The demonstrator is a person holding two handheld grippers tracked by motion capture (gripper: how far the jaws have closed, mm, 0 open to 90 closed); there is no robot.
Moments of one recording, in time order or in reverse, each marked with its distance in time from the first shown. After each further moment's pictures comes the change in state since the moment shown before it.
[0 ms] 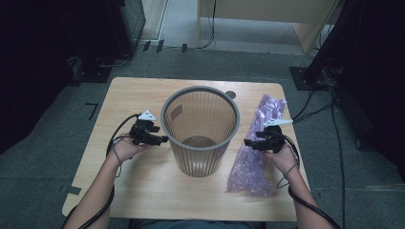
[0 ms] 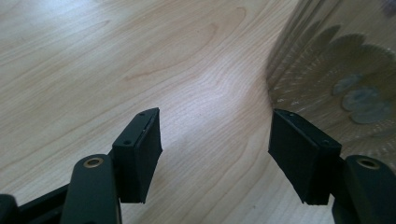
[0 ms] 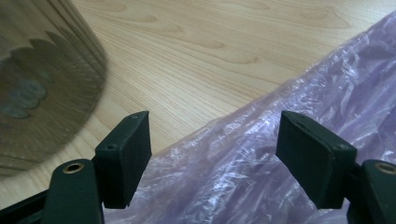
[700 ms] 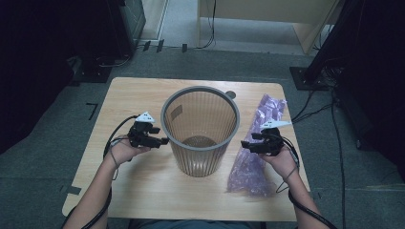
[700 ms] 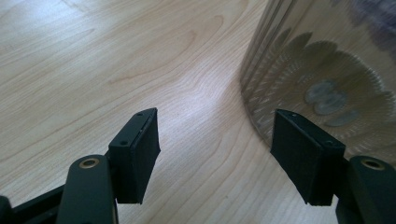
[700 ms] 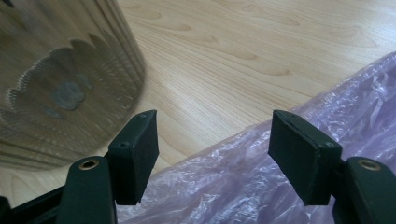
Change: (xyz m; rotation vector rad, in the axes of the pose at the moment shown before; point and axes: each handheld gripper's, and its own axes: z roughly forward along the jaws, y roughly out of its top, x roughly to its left) left arm -0.010 -0.001 -0.014 -0.026 -0.028 0.008; right arm 0.027 0.005 -0.014 -0.016 0.025 -0.046
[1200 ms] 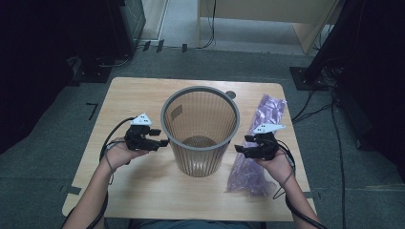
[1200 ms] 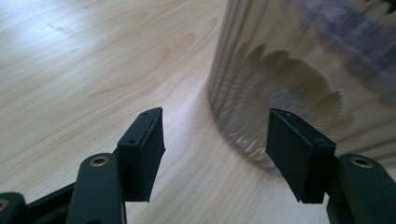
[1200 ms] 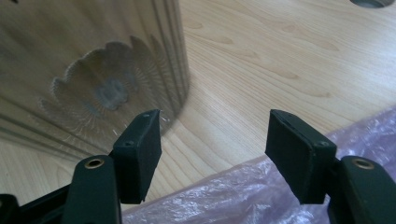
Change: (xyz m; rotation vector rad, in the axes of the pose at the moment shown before) left arm -0.017 -0.001 -0.021 -0.059 -0.066 0.025; right arm 0.034 0.005 -0.006 -0.010 0.033 -0.094
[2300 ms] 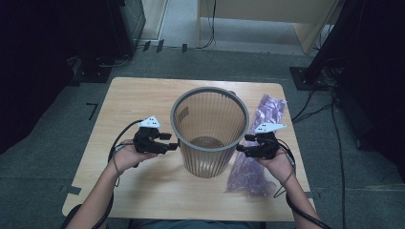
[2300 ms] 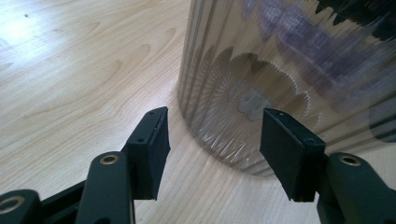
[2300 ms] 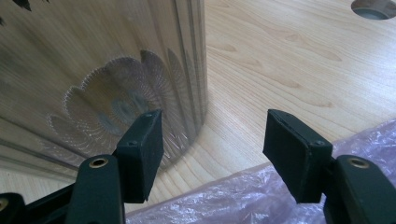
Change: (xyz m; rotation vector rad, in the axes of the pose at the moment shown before) left arm -0.023 0.008 0.015 -0.010 -0.085 0.011; right arm -0.006 -0.001 0.000 -0.028 0.024 -0.015
